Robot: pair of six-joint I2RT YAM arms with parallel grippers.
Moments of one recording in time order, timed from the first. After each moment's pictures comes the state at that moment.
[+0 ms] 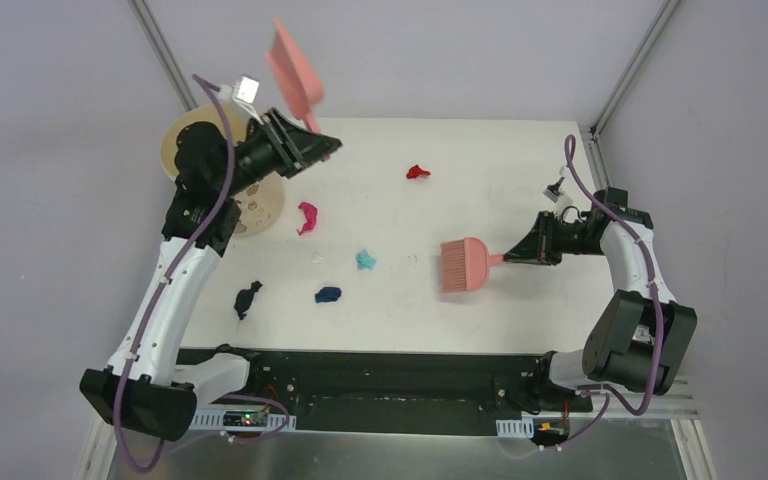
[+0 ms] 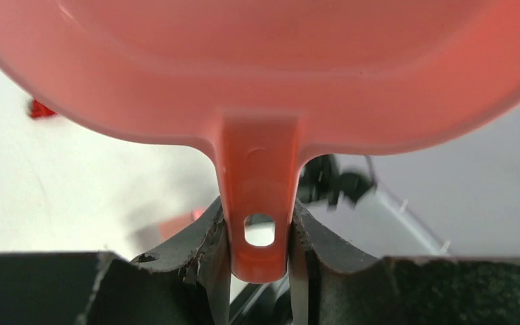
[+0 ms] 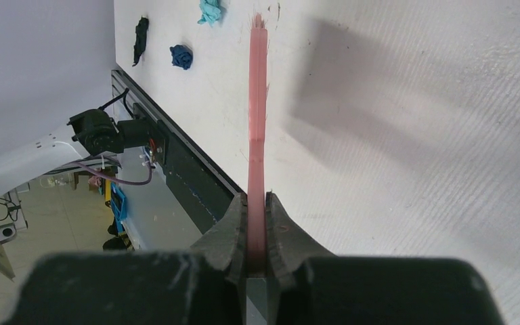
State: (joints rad) left arm -0.10 1.12 1.19 0.02 0.61 -1.11; right arm -0.26 1.38 1.02 -1.05 -1.00 -0.27
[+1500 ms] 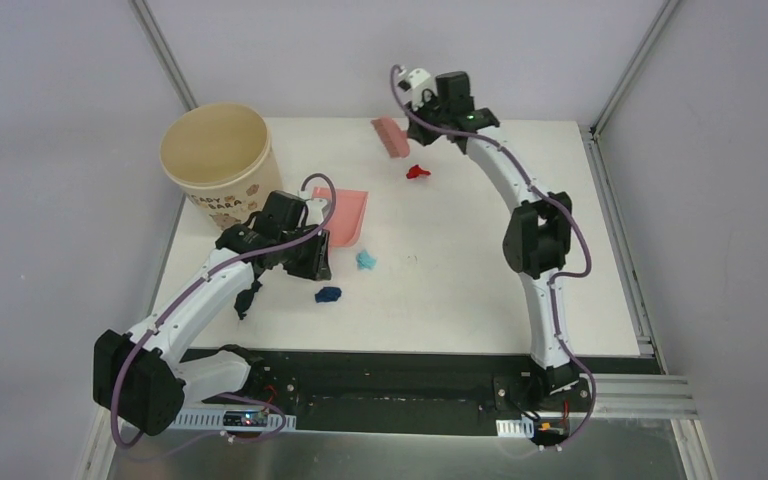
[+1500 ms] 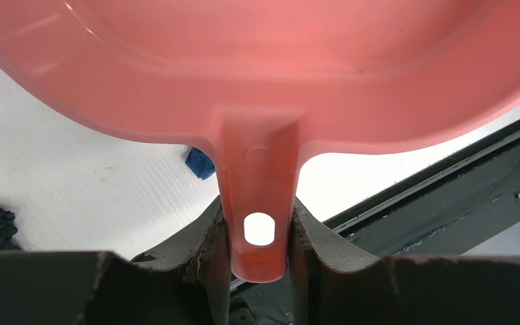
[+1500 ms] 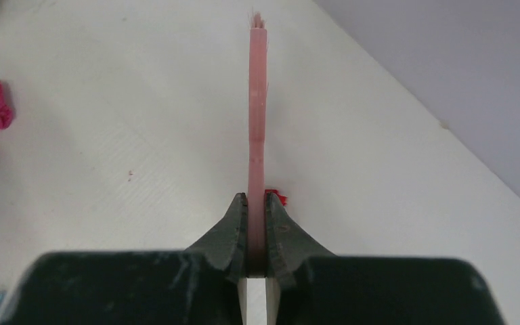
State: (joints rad) left arm -0.44 1.14 0.90 -0.76 0.24 -0.25; right arm 0.37 2.28 2.28 -0.56 -0.29 -0.27
